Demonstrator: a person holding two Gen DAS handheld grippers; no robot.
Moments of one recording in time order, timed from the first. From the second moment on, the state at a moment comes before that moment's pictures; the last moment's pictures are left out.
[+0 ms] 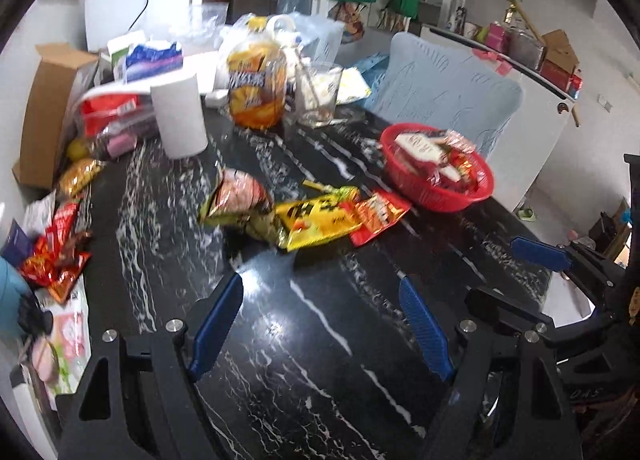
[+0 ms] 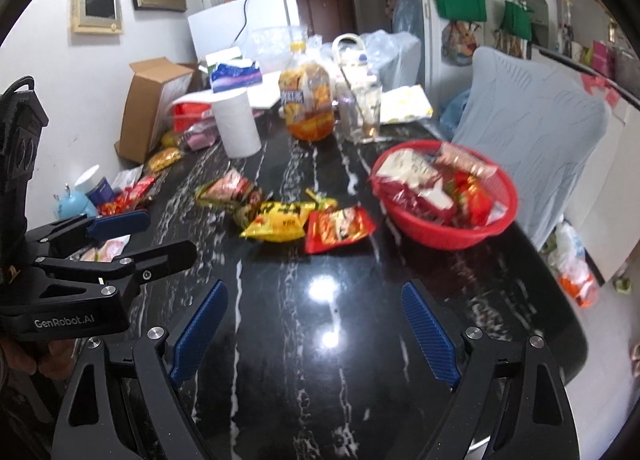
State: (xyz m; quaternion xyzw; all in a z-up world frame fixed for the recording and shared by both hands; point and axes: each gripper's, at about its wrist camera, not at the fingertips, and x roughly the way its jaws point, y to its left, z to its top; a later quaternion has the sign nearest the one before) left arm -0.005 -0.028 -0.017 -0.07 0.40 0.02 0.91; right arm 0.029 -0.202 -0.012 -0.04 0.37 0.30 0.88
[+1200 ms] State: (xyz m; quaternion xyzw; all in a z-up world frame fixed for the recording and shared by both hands) left arm 0.117 0.049 -0.045 -0.06 0.41 0.08 0.91; right arm 0.155 -0.142 -0.074 -0.06 0.43 0.28 0.86
